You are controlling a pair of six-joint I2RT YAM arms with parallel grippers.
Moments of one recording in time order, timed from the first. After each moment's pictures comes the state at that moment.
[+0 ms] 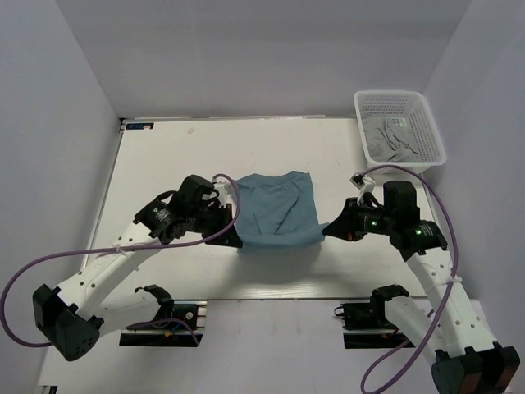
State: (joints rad) left arm -0.66 1.05 0.97 -0.81 0.42 -0.54; right arm 0.23 0.78 0.77 -0.71 -0.75 0.23
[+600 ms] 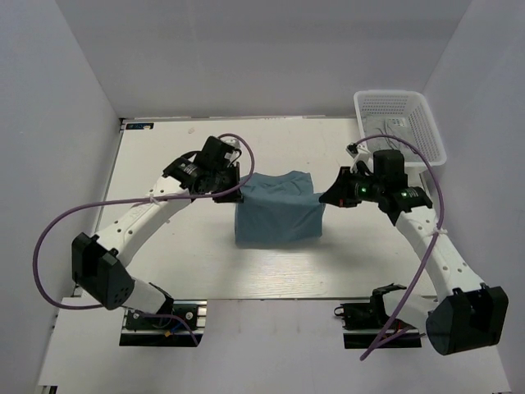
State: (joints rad) left arm -0.61 1.43 1.34 -0.84 0.06 -0.54; right arm 0.23 1.10 0.94 -0.53 -0.63 0.26
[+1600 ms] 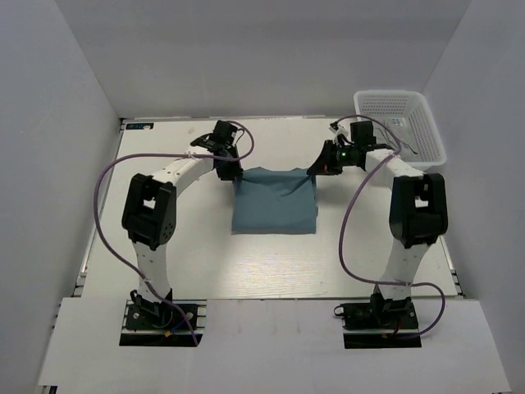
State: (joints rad) left arm -0.41 1.94 1.54 -0.60 -0.02 -0.55; right arm 0.15 1.85 1.32 -0.33 -0.75 0.28
